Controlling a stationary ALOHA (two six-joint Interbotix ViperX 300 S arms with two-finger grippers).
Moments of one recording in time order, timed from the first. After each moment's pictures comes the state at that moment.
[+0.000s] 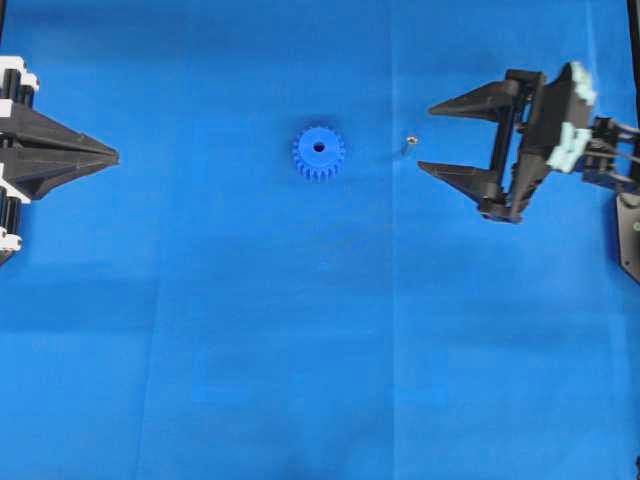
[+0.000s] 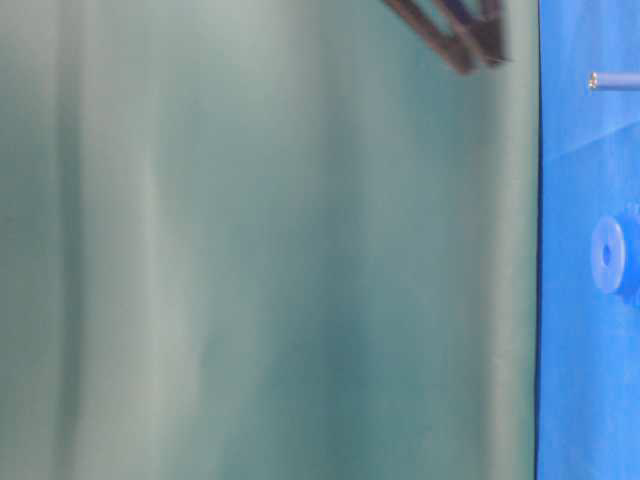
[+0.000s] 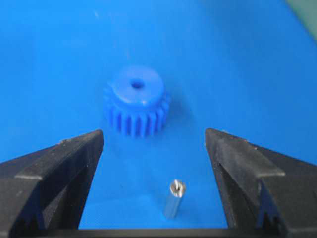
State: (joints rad) left arm 0.00 -0.97 1.18 0.00 -0.29 -0.01; right arm -0.18 -0.25 1.17 0.14 -0.65 0.00
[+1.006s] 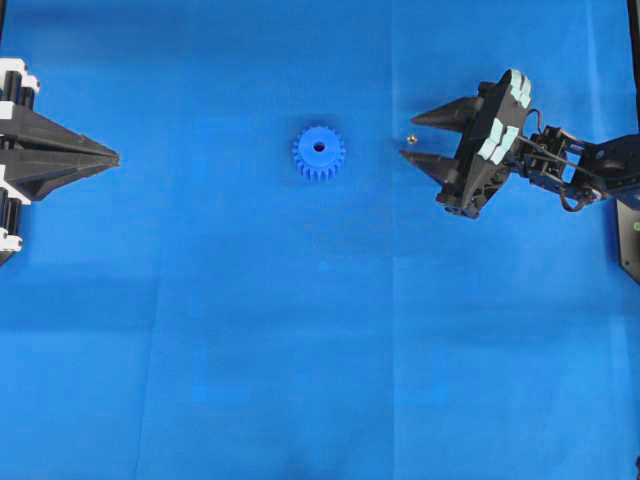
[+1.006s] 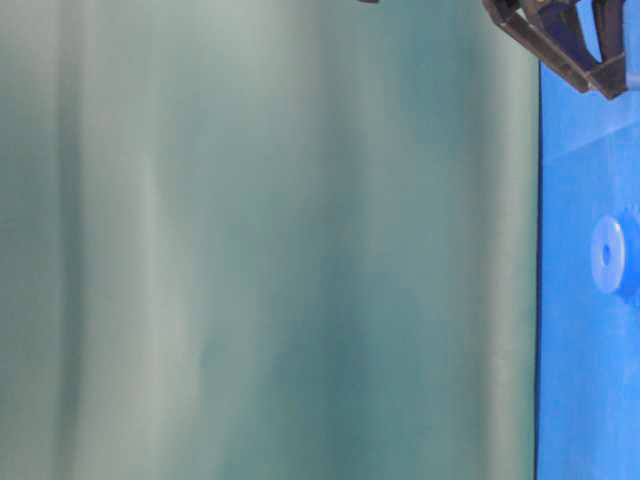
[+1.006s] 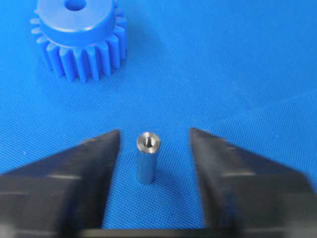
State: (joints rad) left arm 0.00 -0.97 1.20 0.00 -0.29 -0.01; right arm -0.18 0.08 1.11 0.29 -0.79 0.00
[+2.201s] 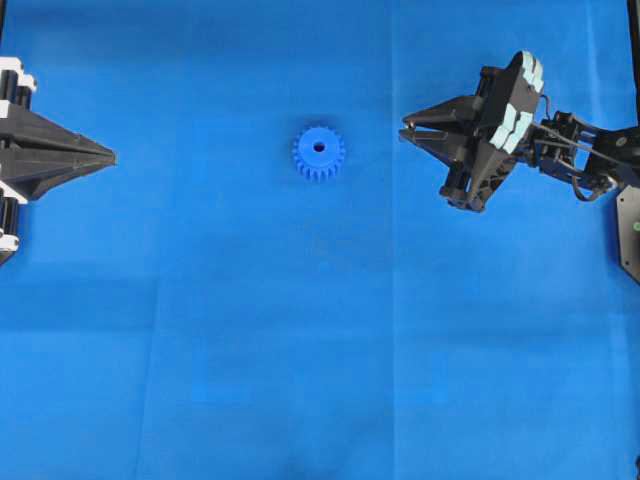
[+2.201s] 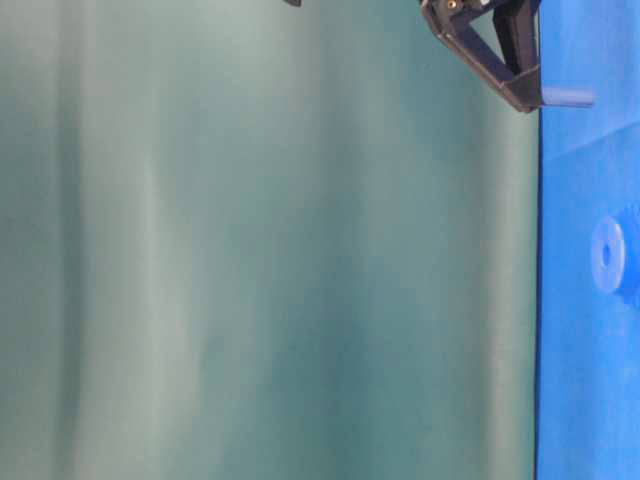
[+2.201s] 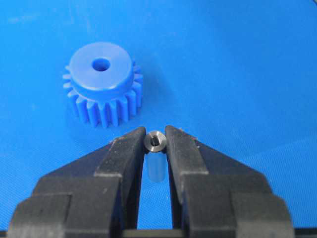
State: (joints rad) left arm 0.00 -0.99 1.20 0.00 -0.29 -0.01; right arm -0.18 -0.11 1.08 0.29 -0.62 -0.05
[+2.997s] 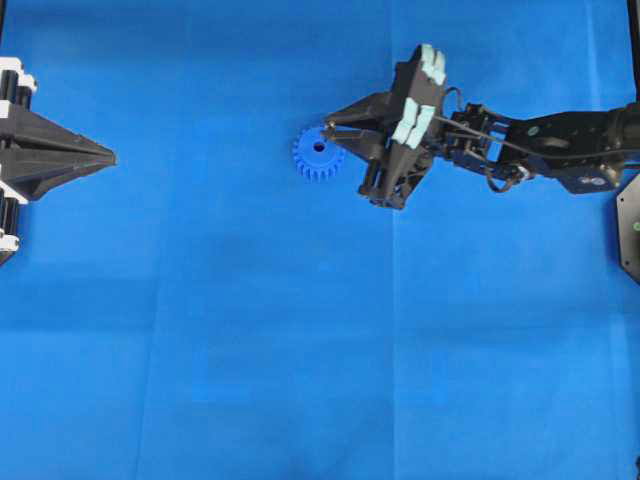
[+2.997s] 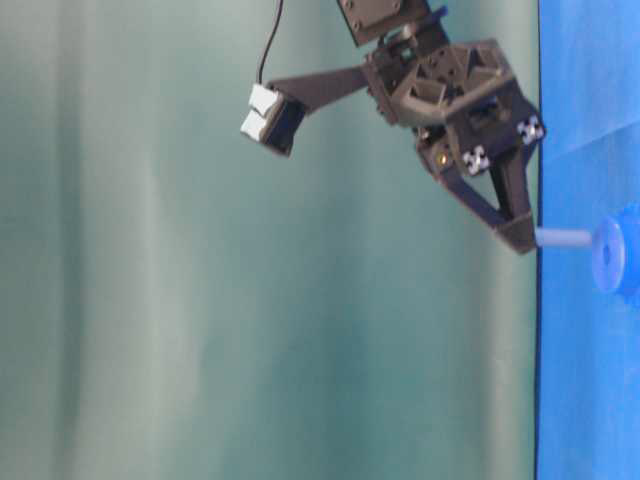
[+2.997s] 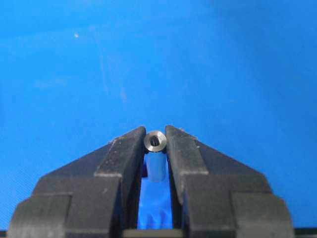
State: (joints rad) left arm 0.00 -0.99 1.20 0.00 -0.29 -0.01; right arm -0.15 0.10 0.75 0.29 -0.51 -0.06
